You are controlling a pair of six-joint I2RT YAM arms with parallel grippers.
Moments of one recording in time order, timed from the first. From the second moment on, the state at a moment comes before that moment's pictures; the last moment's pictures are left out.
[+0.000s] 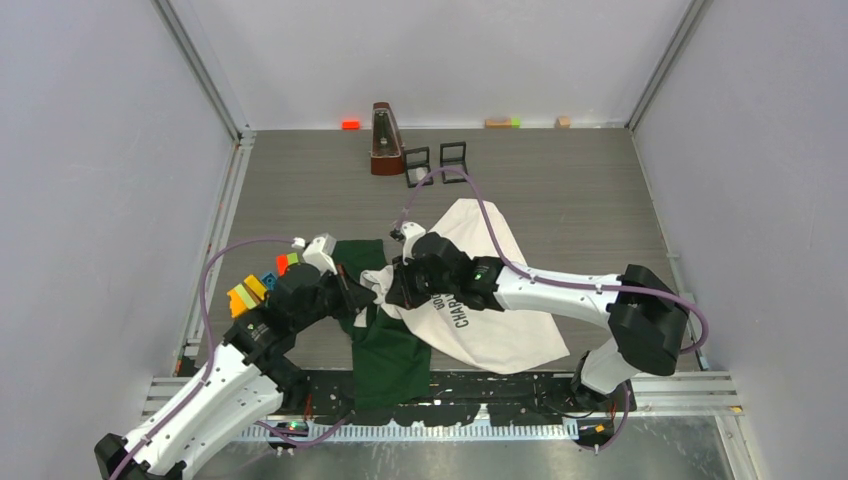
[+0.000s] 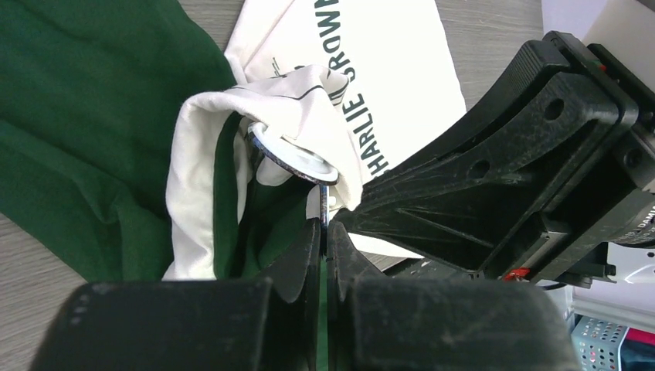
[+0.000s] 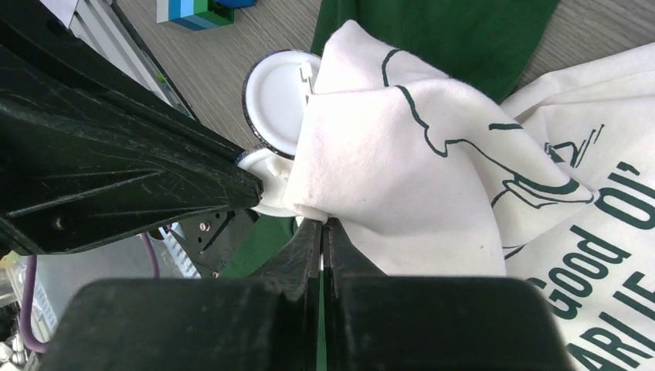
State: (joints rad) left arm -0.64 0.56 0.52 -0.46 0.05 -0.76; right arm 1.06 1.55 1.01 -0.07 -0.12 0.56
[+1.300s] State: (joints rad) left arm -0.64 0.48 0.42 -0.41 0.05 -0.75; right arm 1.05 1.66 1.06 -0.07 -0.30 0.70
